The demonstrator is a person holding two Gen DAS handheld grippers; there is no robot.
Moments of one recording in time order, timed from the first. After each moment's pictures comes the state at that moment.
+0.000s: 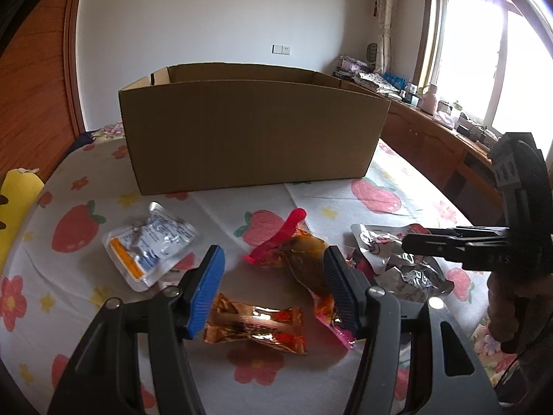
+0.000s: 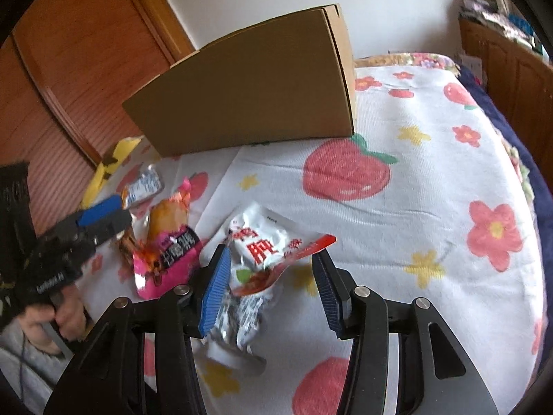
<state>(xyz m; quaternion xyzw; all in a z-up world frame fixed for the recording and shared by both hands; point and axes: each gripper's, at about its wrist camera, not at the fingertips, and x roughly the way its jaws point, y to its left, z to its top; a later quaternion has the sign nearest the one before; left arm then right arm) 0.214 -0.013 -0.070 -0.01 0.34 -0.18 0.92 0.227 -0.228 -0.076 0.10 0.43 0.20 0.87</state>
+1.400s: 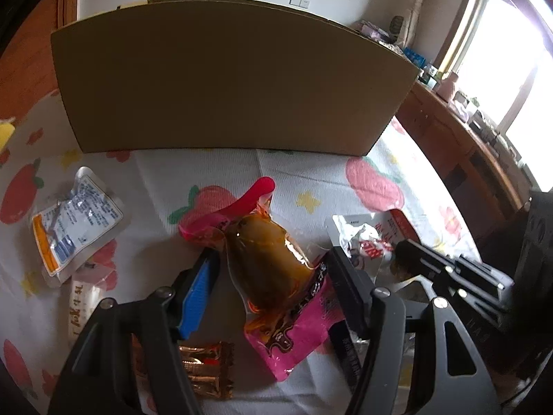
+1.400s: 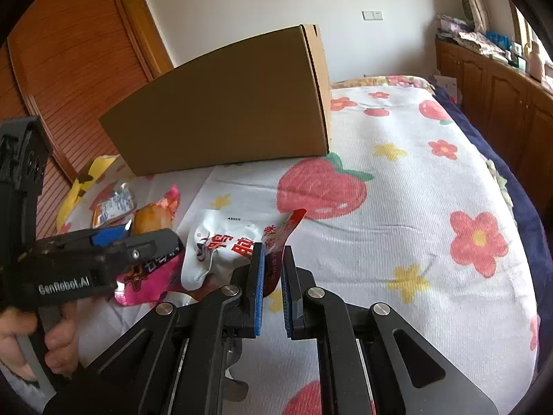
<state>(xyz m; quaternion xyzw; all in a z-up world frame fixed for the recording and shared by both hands) 0.261 -0.058 -0.088 -0.06 0.45 -0.17 0.87 0.225 -0.226 -0.081 0.08 0.38 0.14 0.91</state>
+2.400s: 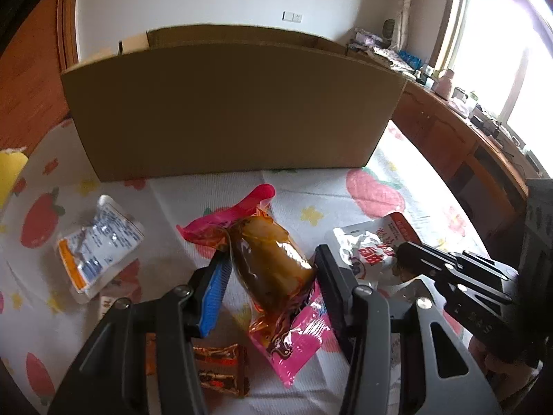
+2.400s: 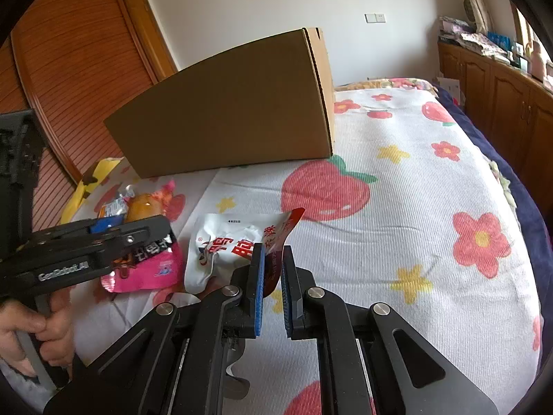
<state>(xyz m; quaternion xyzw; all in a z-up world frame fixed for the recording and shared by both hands) 0.252 -0.058 -0.072 -0.01 0.41 -0.16 0.90 0.222 -0.228 -0.080 0.08 0.38 0.15 0.91</state>
